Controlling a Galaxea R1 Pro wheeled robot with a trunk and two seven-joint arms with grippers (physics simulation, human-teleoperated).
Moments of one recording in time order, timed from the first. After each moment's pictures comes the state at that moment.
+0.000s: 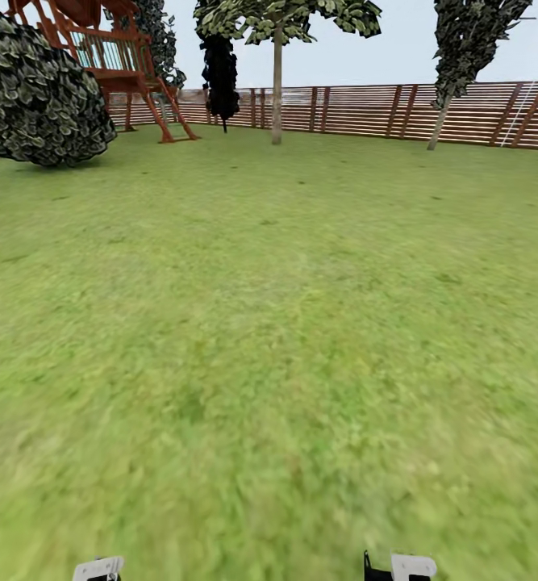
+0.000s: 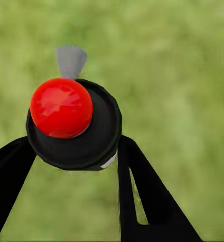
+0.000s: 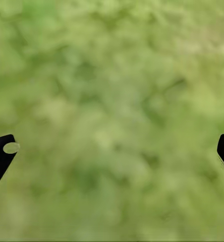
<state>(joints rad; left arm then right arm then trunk) -0.37 0.20 0.05 -0.07 0.18 -0.38 -0.17 -0.38 0.01 -0.03 -0.03 0.11 -0.64 -0.25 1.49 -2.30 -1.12</state>
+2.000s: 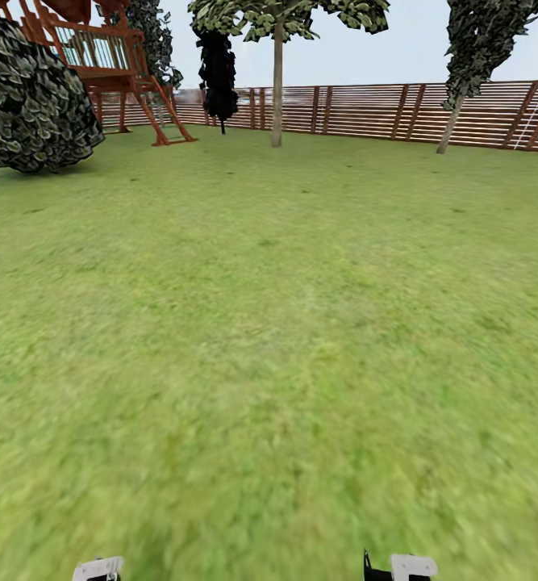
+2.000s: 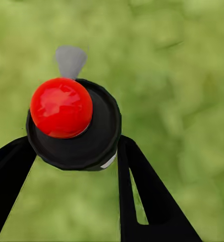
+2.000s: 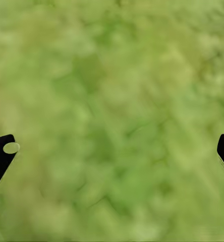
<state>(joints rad) -0.37 0.20 0.05 -0.07 0.18 -0.38 -0.17 -0.38 0.01 -0.03 -0.03 0.11 -0.64 -0.25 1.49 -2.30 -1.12</state>
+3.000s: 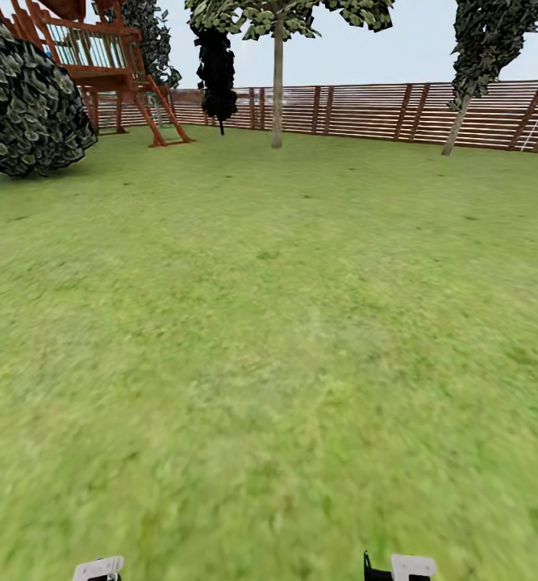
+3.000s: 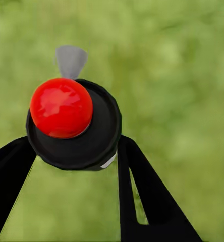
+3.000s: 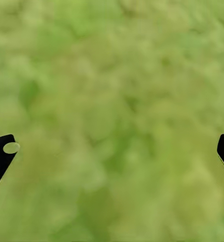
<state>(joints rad) -0.37 0.20 0.05 -0.07 0.18 -0.38 -0.17 -0.38 0.01 -0.03 -0.03 0.11 -0.64 -0.25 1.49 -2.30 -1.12</state>
